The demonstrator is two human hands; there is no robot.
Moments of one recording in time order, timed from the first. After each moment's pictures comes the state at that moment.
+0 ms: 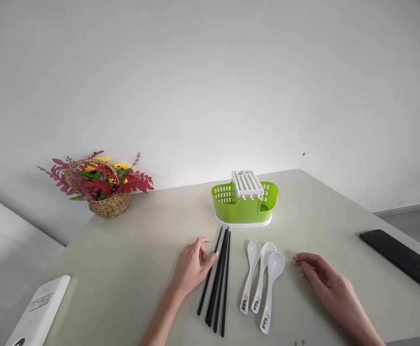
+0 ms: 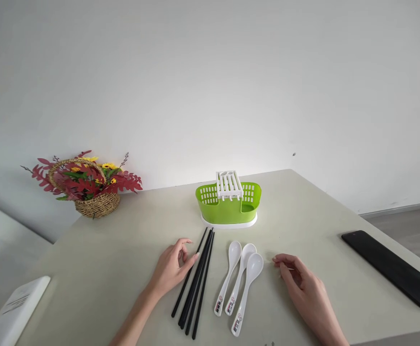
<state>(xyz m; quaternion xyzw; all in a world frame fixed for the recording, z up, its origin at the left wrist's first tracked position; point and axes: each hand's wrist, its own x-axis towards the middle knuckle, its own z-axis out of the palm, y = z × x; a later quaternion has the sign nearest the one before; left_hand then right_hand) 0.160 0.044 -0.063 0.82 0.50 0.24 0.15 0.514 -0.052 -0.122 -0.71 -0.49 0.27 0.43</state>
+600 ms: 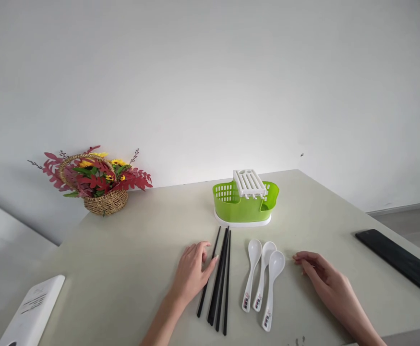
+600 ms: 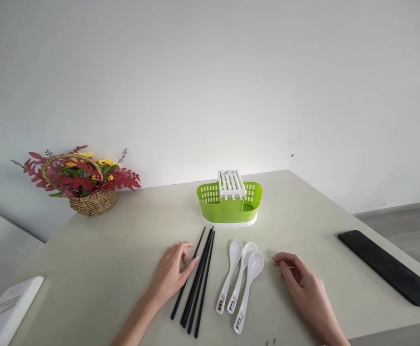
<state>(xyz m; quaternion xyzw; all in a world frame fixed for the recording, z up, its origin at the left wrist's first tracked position) 0.158 0.034 -0.070 0.84 0.48 0.25 0.09 0.512 -0.052 -0.119 -0.71 -0.49 0.25 0.43</state>
